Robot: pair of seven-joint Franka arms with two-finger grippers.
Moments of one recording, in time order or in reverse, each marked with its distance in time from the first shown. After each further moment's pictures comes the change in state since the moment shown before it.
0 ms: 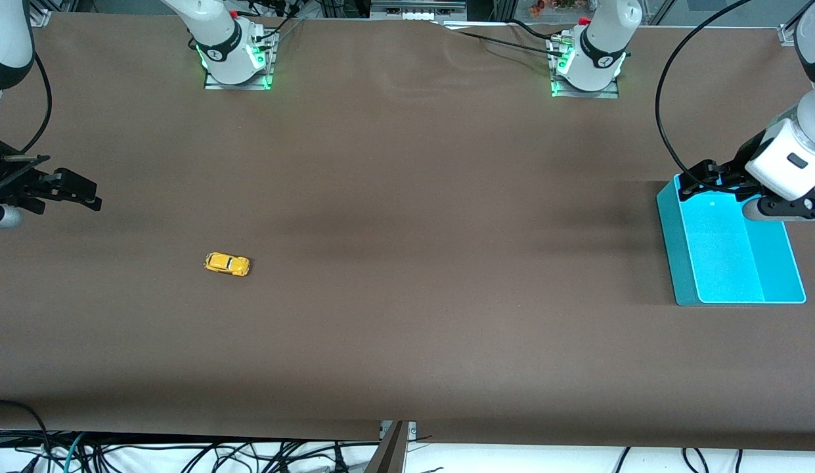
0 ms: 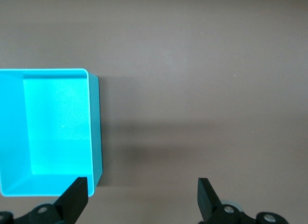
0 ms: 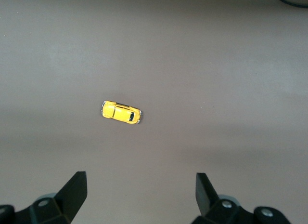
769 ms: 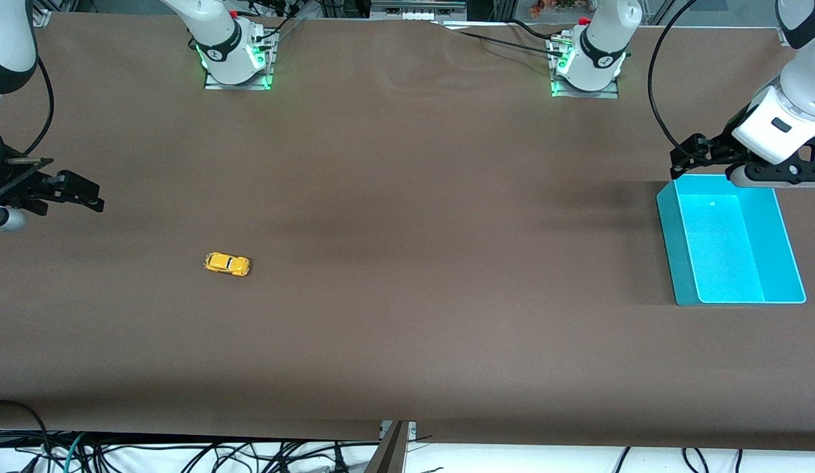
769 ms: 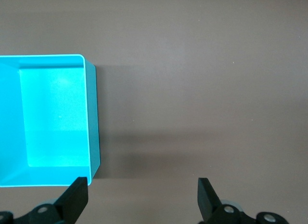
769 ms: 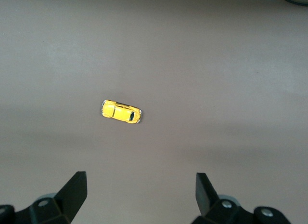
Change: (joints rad) left arm 0.011 -0.126 -0.025 -0.159 0.001 0.033 0.000; right arm 0.000 0.005 0.002 0.000 0.000 0.000 0.000
